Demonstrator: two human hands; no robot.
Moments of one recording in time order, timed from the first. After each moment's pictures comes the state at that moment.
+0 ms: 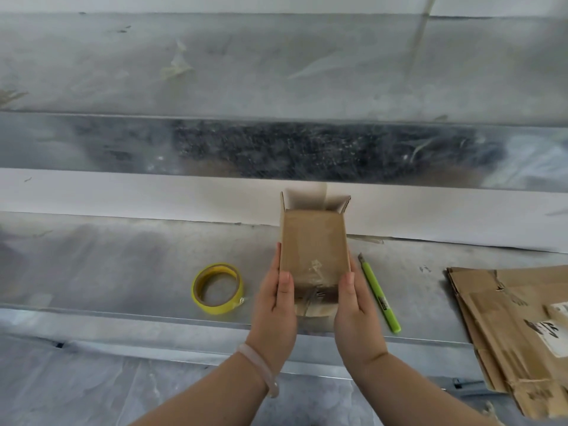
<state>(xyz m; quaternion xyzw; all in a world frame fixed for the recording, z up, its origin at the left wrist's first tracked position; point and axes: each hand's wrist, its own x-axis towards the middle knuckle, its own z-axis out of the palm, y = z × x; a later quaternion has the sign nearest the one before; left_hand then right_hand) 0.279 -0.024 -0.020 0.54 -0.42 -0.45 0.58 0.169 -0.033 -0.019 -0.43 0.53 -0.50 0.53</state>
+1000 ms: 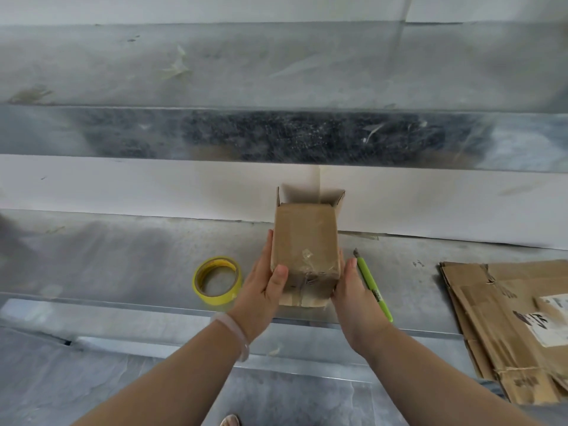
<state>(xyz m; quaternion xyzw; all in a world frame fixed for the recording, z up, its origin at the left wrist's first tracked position) 0.313 -0.029 -0.027 0.54 -0.58 -0.42 0.44 0.139 -0.040 -0.024 -0.42 0.57 -0.35 0.61</state>
